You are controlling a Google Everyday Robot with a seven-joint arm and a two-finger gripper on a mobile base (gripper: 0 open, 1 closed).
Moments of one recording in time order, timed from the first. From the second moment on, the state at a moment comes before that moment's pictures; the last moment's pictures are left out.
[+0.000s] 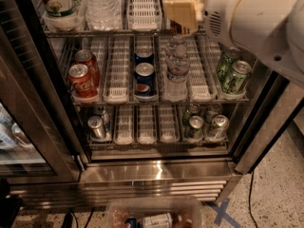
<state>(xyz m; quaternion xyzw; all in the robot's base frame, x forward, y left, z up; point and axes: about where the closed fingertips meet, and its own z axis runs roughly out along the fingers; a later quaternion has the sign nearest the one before) 0.561 -0.081 1.095 -0.24 0.69 0.08 0.68</state>
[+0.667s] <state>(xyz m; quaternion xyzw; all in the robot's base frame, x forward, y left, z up) 0.529 -0.077 1.079 -0.31 0.71 0.11 0.63</state>
